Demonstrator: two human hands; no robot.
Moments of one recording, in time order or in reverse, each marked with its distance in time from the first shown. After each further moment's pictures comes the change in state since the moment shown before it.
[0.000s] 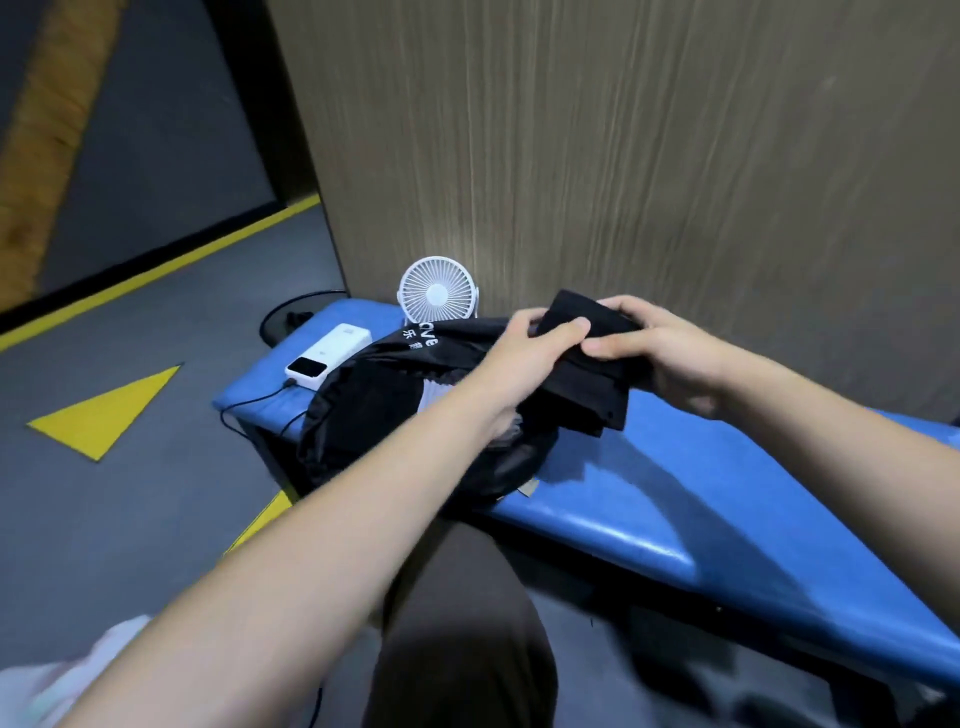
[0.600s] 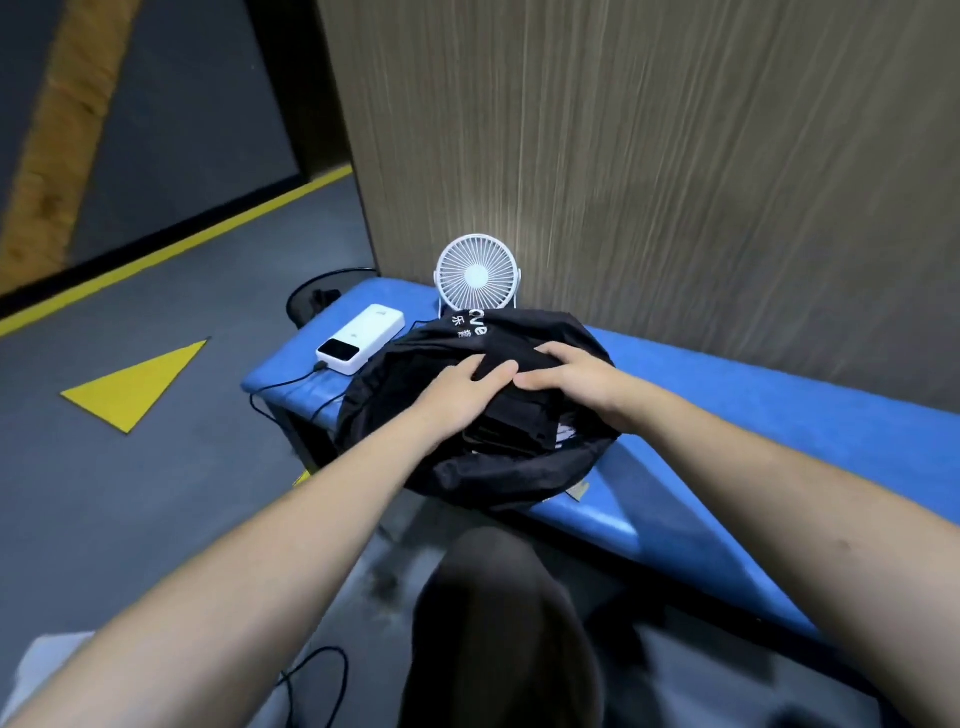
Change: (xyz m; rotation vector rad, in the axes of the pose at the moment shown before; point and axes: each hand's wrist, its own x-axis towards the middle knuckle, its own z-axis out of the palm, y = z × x) left_hand 0.028 -0.080 -0.117 0.551 0.092 -0.107; right_hand 0.101 0.071 0.084 -0.222 -0.050 0.167
